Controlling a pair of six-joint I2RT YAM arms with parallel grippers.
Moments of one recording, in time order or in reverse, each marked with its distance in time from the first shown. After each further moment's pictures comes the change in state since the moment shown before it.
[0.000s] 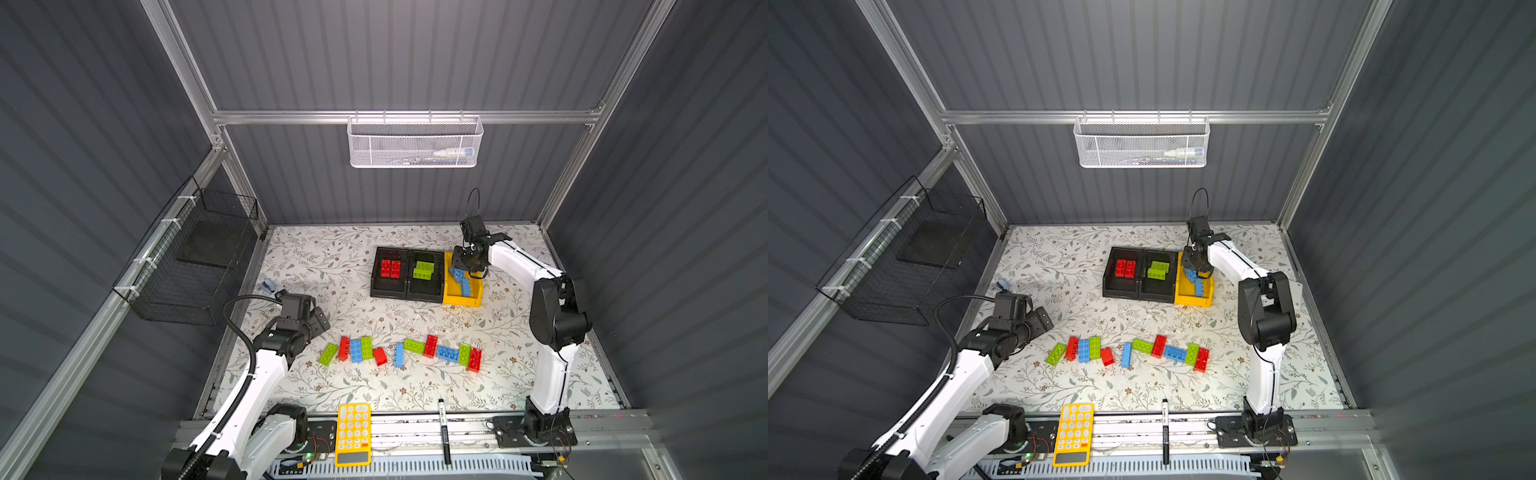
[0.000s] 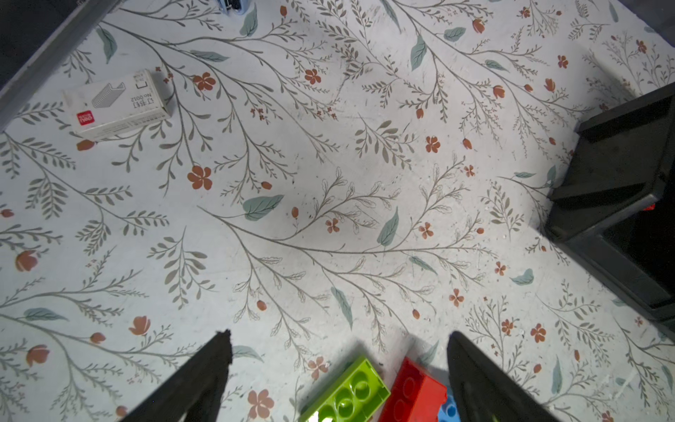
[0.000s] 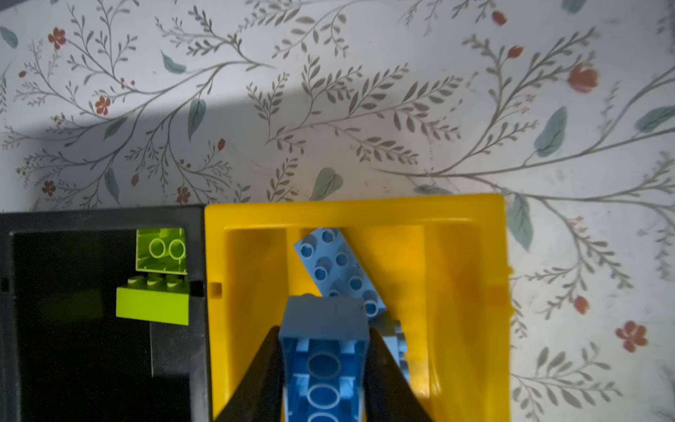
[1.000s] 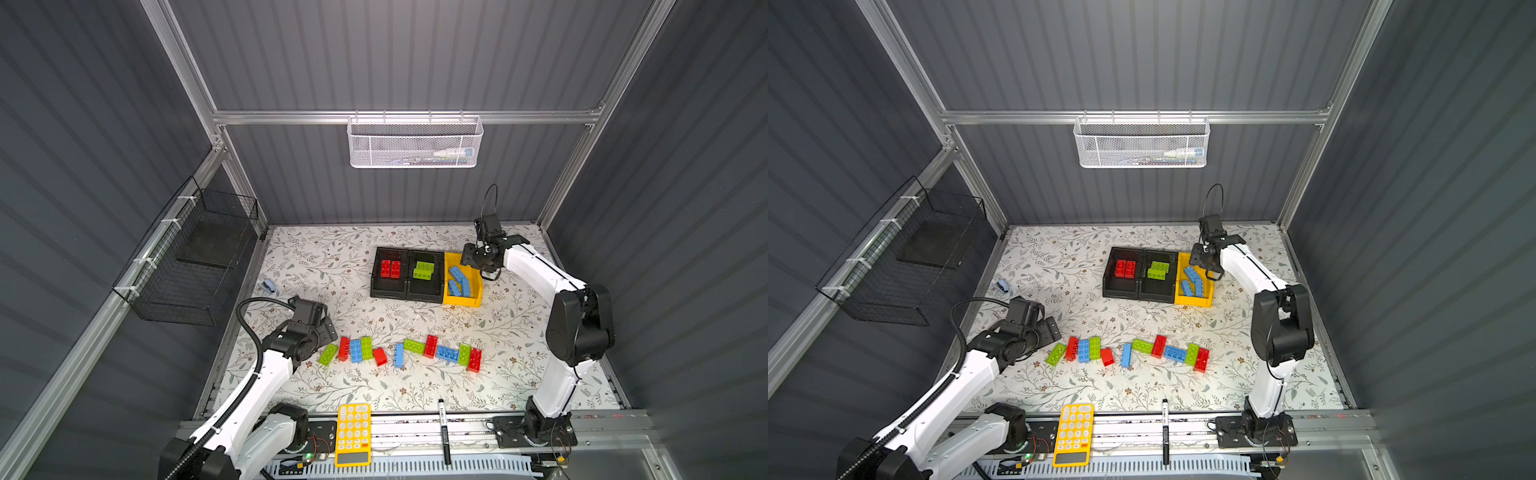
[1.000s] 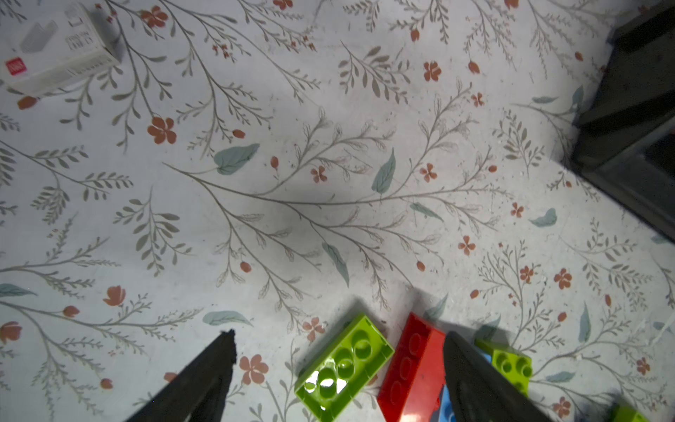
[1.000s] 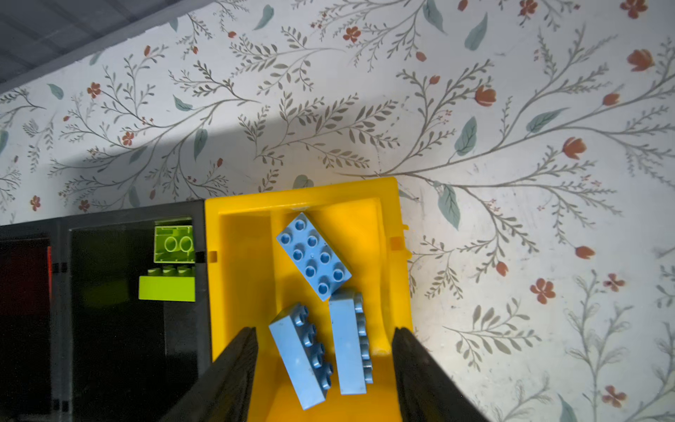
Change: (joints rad) left arm -0.156 0.011 -0.038 -0.052 -0.018 -0.040; right arm -0.051 -0.160 -0.105 0.013 0.028 0.011
